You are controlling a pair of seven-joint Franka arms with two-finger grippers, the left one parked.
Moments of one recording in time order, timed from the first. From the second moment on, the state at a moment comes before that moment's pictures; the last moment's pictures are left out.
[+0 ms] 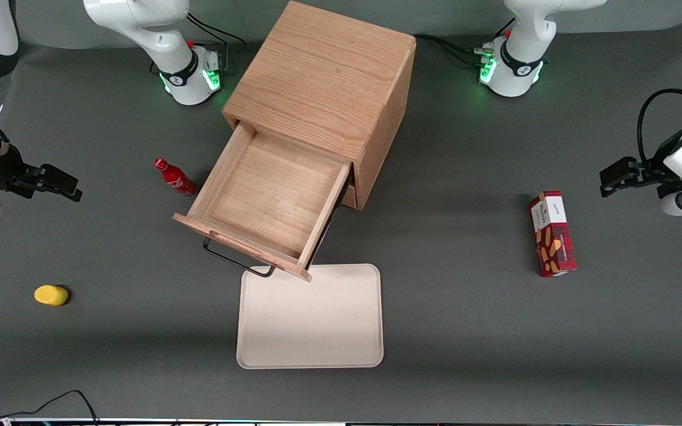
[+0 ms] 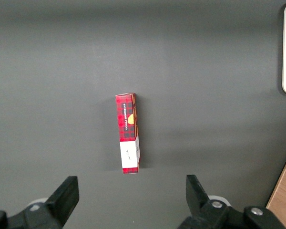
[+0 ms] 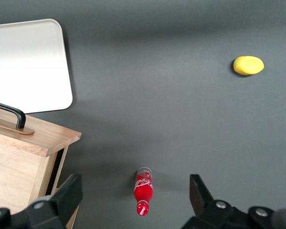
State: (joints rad) arm 0.06 0.04 -0.05 -1.59 -0.01 1.64 0.12
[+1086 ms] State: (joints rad) arm 0.08 0.09 -0.04 -1.48 0.00 1.65 0.12
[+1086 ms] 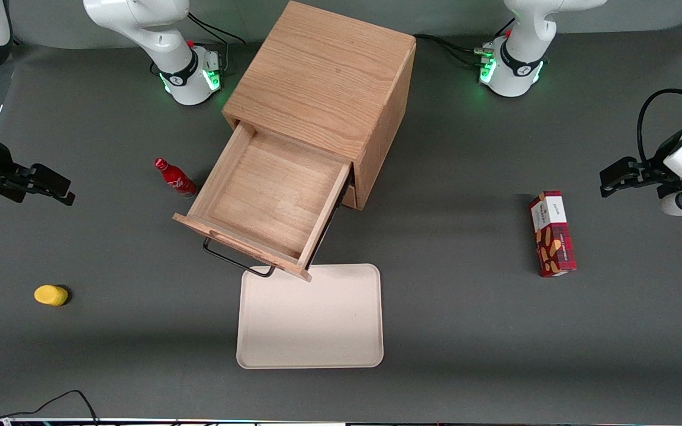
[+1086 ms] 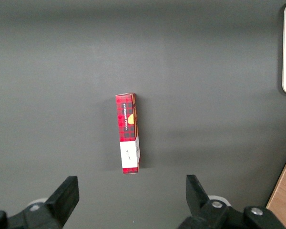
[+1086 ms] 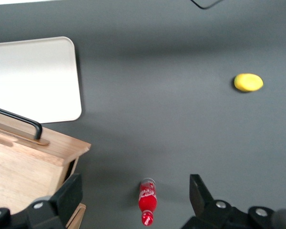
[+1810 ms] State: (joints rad) arm 0.19 0.36 -0.03 -1.21 0.07 1.72 0.19
